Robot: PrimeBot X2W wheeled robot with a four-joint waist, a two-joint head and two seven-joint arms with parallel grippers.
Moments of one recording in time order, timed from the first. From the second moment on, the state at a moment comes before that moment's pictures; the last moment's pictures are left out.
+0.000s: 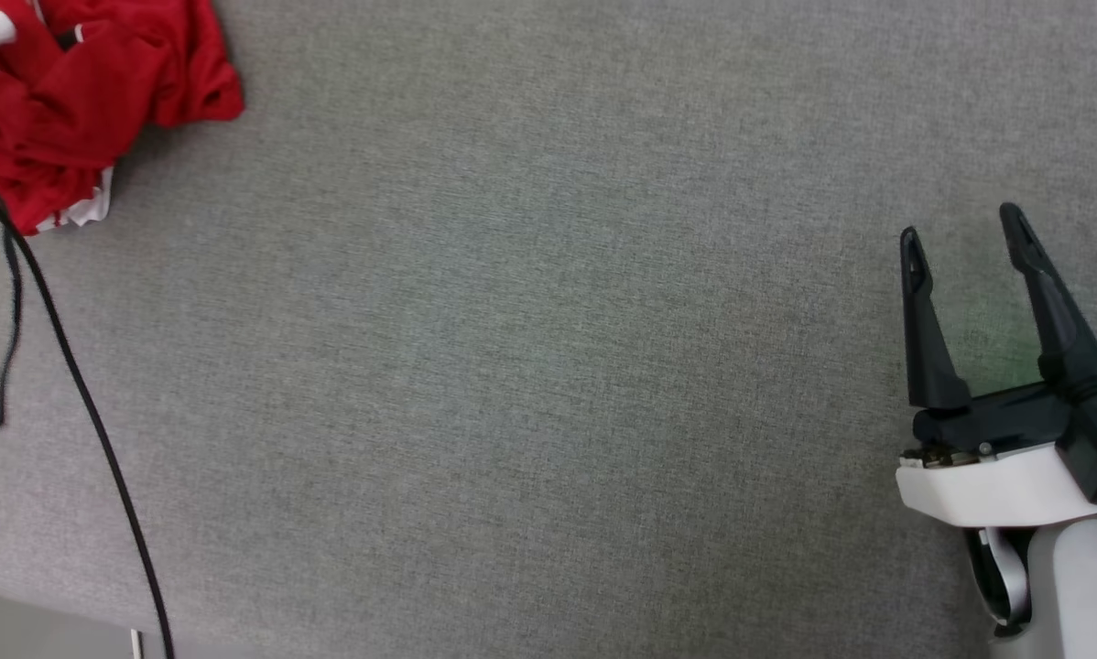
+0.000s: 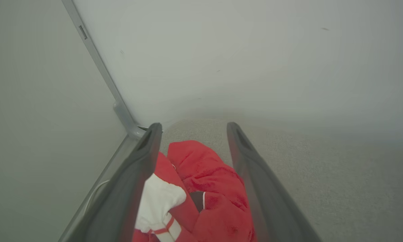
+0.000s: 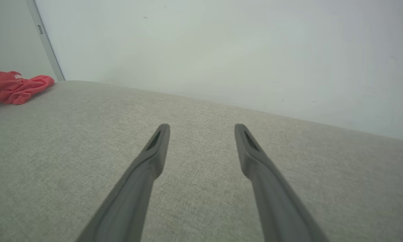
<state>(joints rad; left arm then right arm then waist) -0.99 0.50 0.11 0.54 -0.43 -0.13 0.19 -0.21 -0.08 0.00 -0.12 -0.06 0.13 -0.26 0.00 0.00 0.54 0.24</state>
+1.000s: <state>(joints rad) -1.05 0.67 -0.26 0.80 -0.79 -0.13 0.77 -0.28 -0.09 0.01 -0.19 -0.07 0.13 -0.26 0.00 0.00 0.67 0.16</state>
